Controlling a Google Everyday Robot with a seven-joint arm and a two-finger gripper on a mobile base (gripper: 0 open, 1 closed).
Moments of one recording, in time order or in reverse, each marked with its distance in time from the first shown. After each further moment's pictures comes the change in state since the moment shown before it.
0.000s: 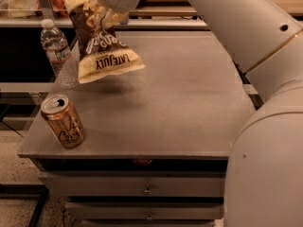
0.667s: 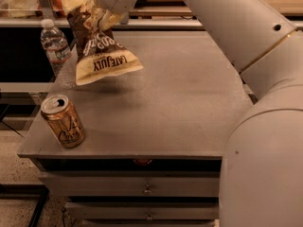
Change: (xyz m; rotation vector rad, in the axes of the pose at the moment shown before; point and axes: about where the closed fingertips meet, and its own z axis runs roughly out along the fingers) arm -0.003 -0.004 0.007 0.003 -0.023 0.001
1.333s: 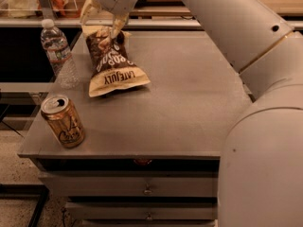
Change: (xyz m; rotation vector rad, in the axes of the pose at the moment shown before) arm -0.003 0.001 0.004 0.007 -0.018 0.002
